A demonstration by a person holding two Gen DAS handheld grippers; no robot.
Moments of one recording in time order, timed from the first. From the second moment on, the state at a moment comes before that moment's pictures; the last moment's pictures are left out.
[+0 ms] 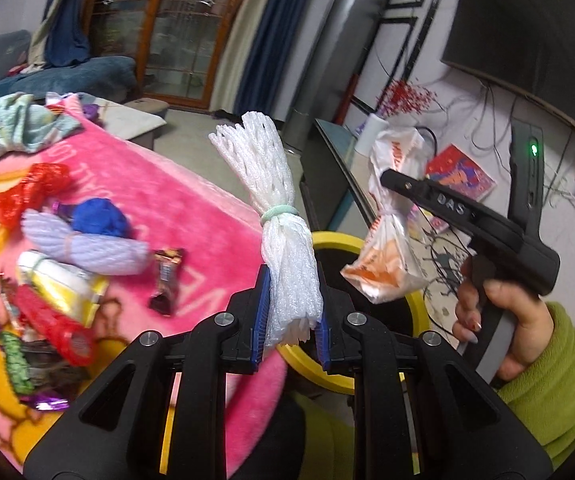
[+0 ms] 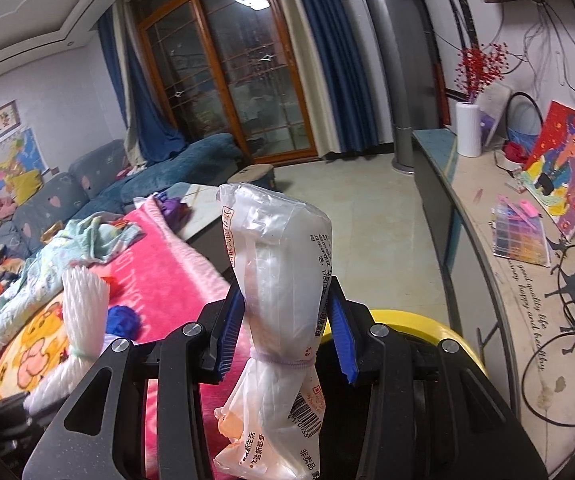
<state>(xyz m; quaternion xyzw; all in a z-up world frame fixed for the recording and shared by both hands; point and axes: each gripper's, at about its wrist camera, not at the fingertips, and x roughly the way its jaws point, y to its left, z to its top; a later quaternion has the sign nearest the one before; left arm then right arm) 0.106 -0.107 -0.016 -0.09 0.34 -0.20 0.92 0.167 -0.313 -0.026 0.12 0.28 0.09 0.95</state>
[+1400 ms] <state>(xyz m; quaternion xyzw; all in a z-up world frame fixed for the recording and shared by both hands) 0.137 -0.142 -0.037 -0.08 0.33 -0.19 0.92 0.172 -0.343 -0.045 0.14 0.31 0.06 0.94</state>
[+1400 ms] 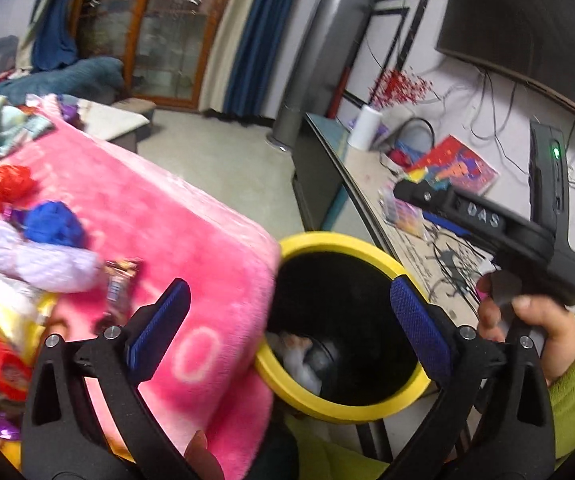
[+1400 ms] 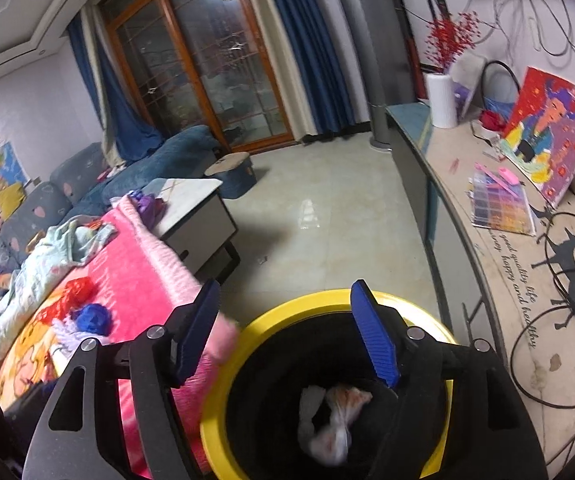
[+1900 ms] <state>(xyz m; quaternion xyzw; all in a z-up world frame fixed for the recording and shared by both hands) 0.119 -0.063 -0.008 -0.10 0.27 -0.10 0.95 0.141 -0.273 -0.021 0.11 0.28 0.14 0.94</state>
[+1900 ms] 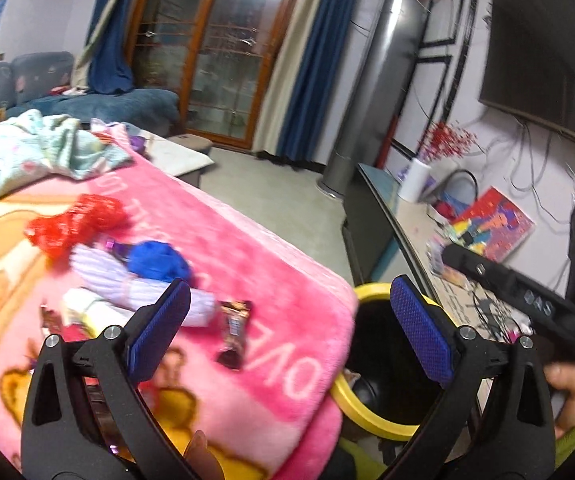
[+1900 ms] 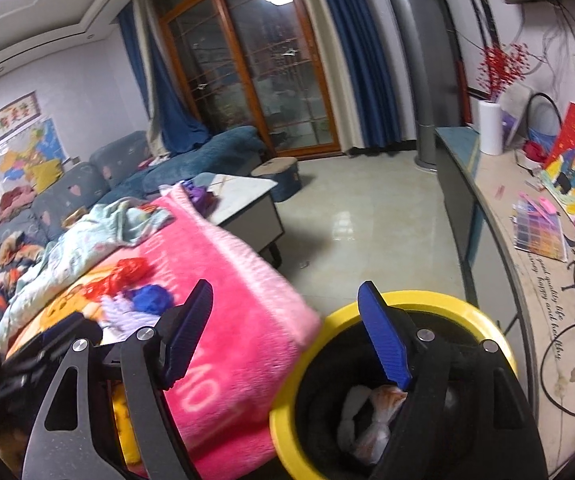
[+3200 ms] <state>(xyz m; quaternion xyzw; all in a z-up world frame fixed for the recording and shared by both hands) 0.105 0.107 -0.012 -0.22 0.23 0.05 0.95 0.100 -0.096 -0.045 0.00 0.33 0.33 0.88</state>
